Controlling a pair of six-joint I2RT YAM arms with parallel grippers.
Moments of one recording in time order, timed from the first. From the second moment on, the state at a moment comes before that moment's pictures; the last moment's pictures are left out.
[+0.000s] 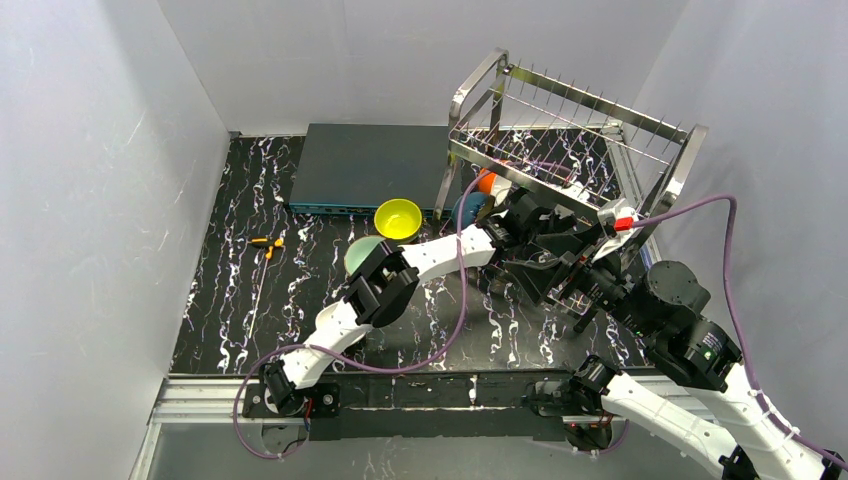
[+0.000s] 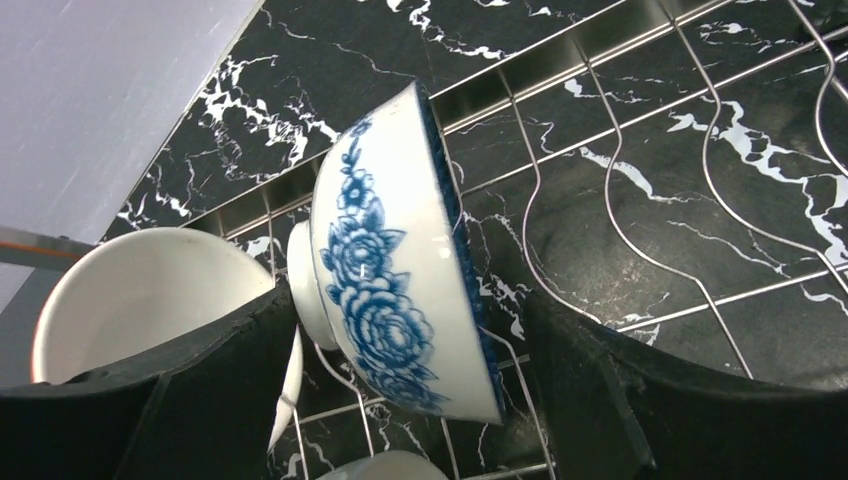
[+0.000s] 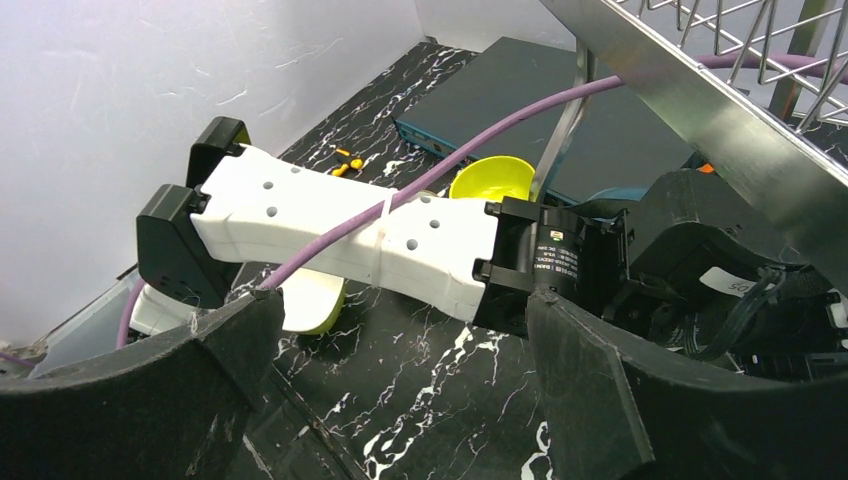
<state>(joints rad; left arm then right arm) -1.04 2.50 2.18 -0.04 -0.33 0.33 0.85 0.48 0.94 -0.46 0.03 0.30</state>
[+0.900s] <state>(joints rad) -1.14 2.22 1.72 0.42 -0.48 0.52 0.85 0.50 0.94 -0.45 0.00 0.31</state>
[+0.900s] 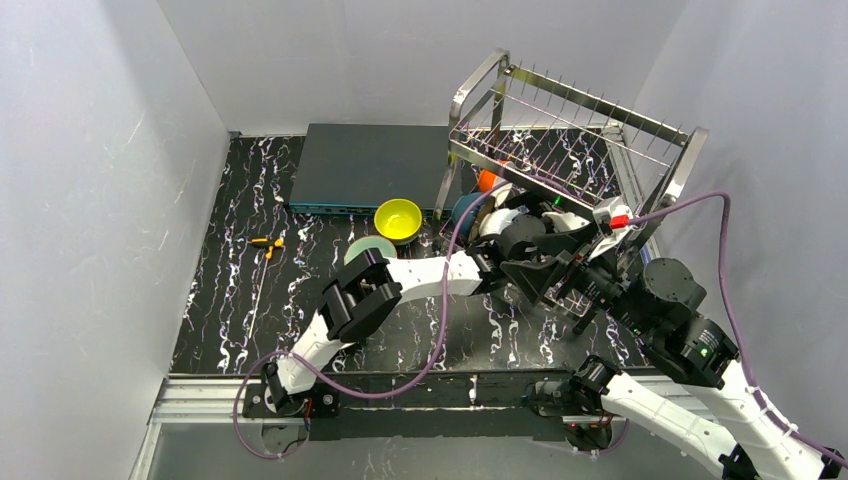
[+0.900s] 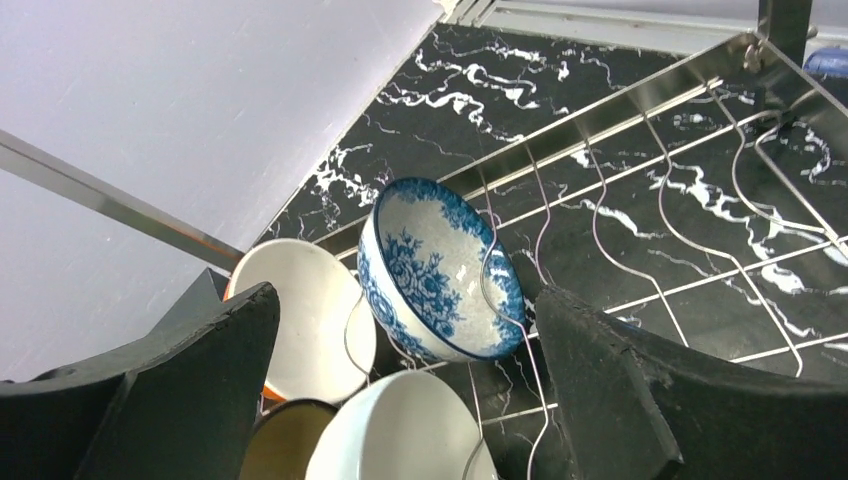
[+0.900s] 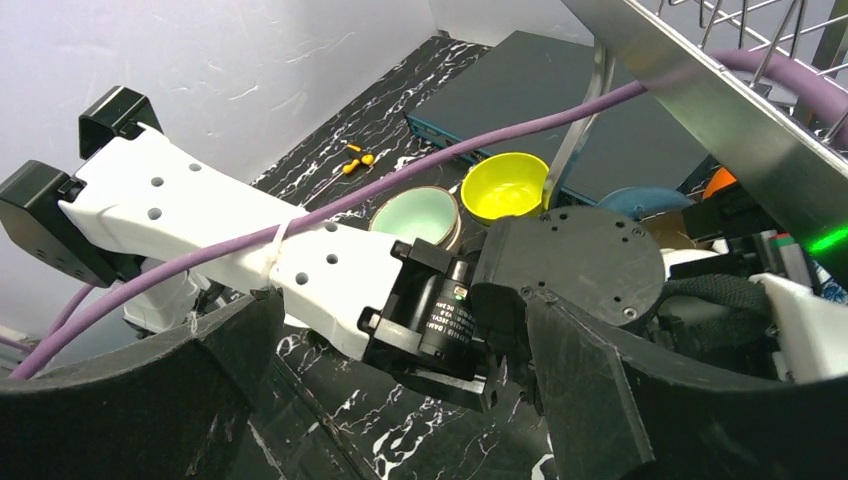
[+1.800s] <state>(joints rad) -1.24 1.89 1.17 0.44 -0.35 0.28 0.87 0.52 0.94 -0.38 -0.09 0.34</state>
